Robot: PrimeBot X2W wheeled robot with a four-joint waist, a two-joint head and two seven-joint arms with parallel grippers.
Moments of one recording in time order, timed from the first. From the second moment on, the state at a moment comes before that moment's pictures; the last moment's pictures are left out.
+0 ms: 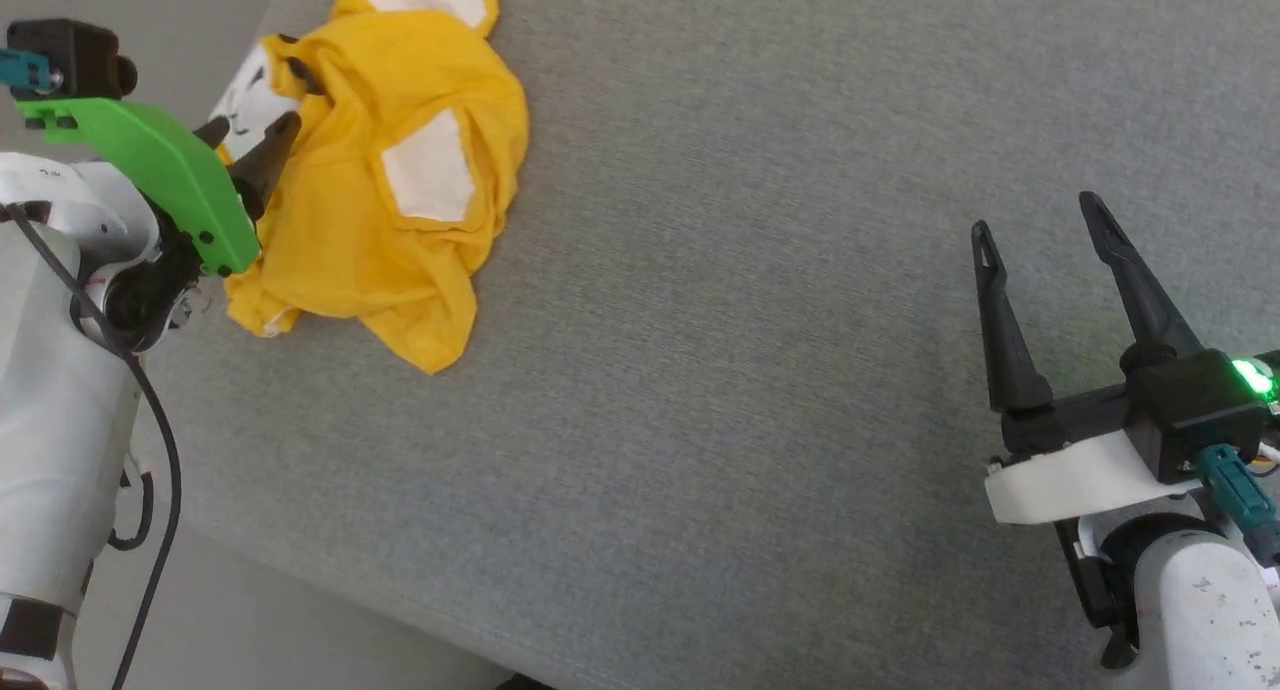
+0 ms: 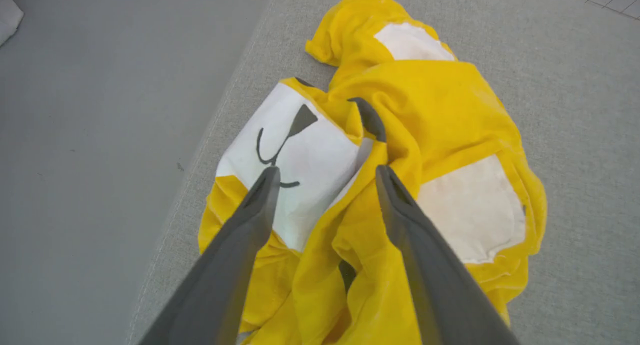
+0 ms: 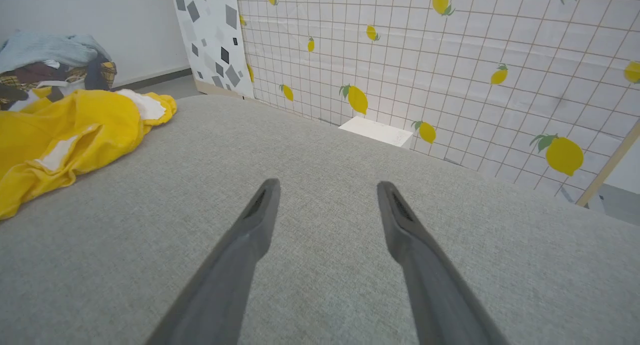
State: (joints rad) left arm -0.88 0.53 -0.42 0.62 -0.86 -0.13 0.33; right arm -0.16 -0.05 0.03 -0.25 -0.15 0.13 -0.02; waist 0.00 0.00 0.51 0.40
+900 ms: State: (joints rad) left arm -0.95 0.67 -0.43 0.66 -0.91 -0.13 0.20; right arm -0.16 -0.05 0.00 -0.17 -0.05 0.13 -0.11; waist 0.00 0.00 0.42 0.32
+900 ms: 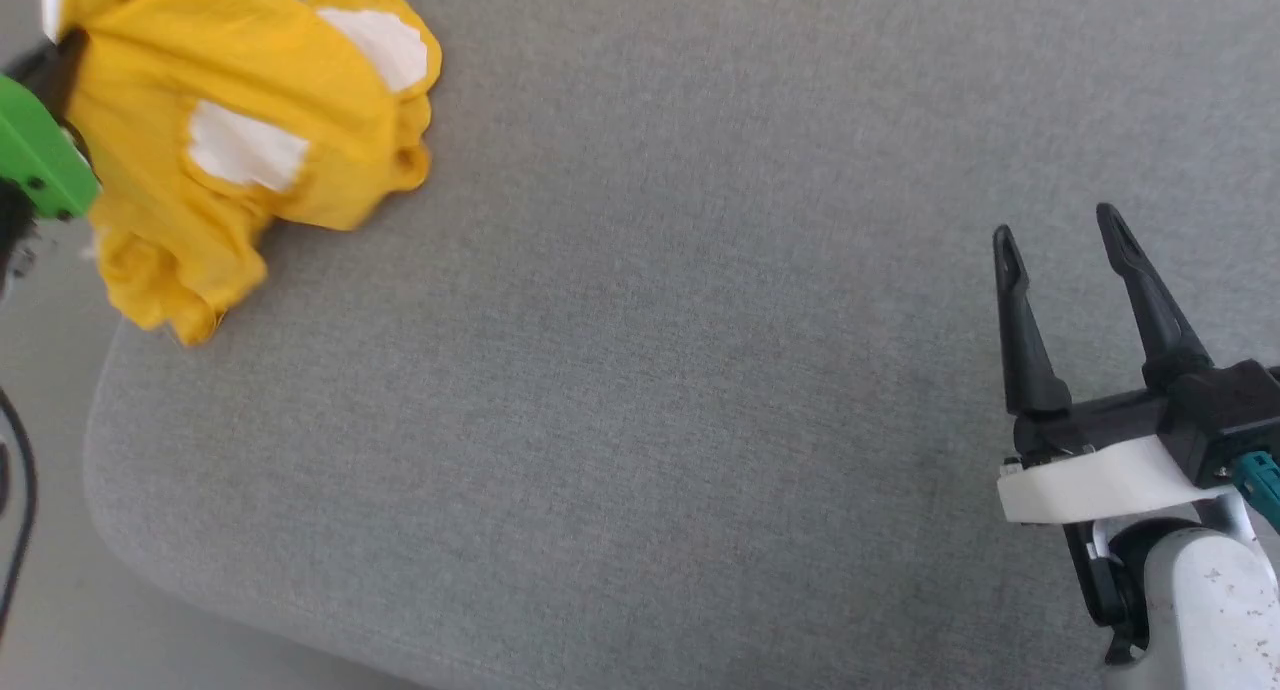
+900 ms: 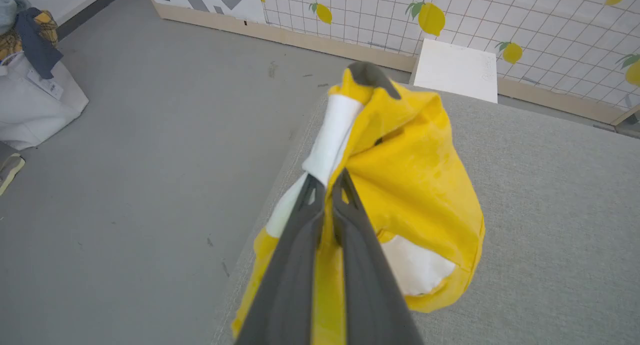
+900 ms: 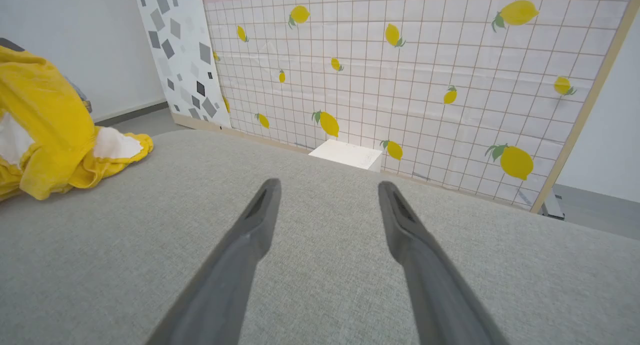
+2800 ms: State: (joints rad) left arm -0.77 0.23 -0.89 0.40 -0.78 0.05 0.15; right arm -0.02 -0.05 -0.26 -0.10 0.11 0.13 -0.25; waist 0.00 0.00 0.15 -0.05
